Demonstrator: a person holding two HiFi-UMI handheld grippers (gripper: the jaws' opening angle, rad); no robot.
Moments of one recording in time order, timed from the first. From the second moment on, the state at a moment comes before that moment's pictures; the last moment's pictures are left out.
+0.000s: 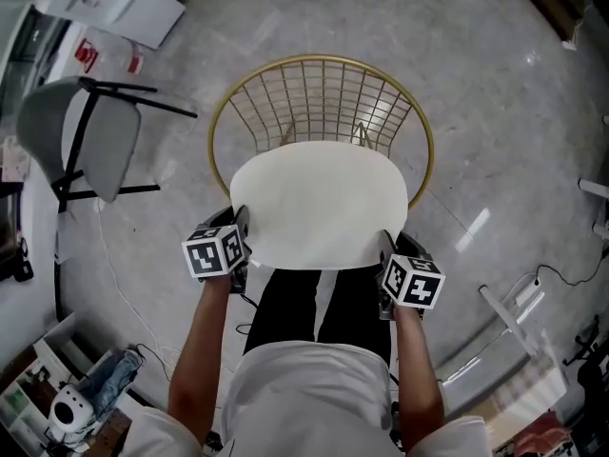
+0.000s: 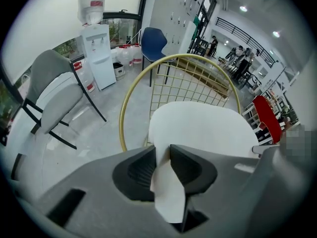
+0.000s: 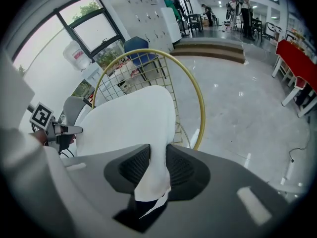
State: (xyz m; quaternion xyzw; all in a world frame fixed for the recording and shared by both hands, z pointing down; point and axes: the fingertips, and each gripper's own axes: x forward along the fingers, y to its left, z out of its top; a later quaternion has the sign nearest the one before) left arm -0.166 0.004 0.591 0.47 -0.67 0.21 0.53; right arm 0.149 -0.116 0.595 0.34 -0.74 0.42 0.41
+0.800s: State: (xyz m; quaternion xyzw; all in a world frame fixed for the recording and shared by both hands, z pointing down) left arm -0.162 0.014 0.523 0.50 -0.66 0.18 0.53; right arm 0.155 -0.103 0.519 0.34 -0.75 0.42 0.39
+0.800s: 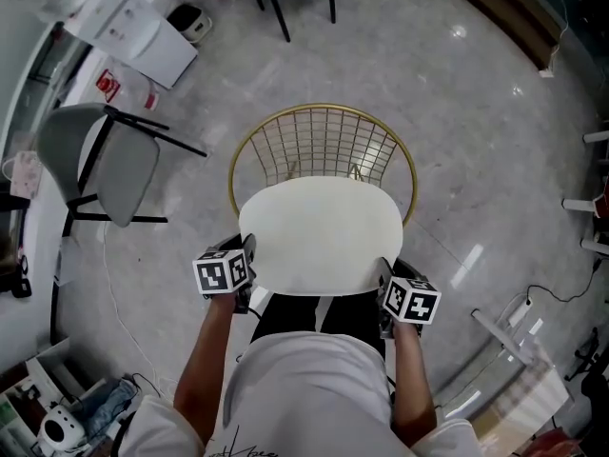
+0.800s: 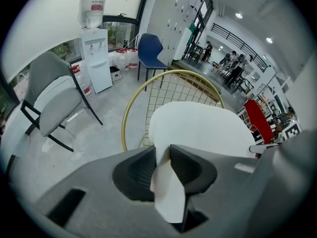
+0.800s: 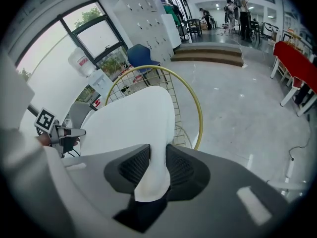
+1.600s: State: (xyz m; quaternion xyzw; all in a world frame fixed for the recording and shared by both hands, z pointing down) left arm -0.175 0.023 0.464 0.52 -0.67 0.16 0.50; right arm 0.141 -0.096 0.459 0.33 -0.77 0.40 0.37
